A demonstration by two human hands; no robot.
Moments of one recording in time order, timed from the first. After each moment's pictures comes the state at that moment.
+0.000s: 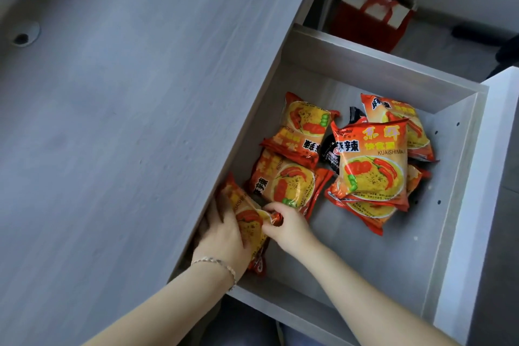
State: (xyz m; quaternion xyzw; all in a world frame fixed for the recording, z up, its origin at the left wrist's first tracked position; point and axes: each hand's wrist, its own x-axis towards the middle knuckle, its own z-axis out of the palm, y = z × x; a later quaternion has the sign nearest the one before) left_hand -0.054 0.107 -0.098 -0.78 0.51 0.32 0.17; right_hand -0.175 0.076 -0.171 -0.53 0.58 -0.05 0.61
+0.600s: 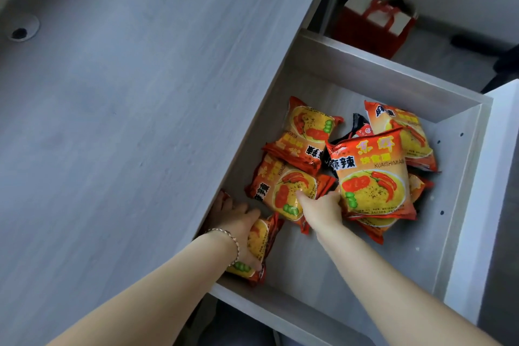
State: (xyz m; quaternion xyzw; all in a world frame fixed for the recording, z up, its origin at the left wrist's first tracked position) left_hand -0.041 0.068 -0.137 -0.56 0.67 0.34 0.36; right_hand -0.191 0.030 -0.155 -0.28 0.82 -0.07 0.49
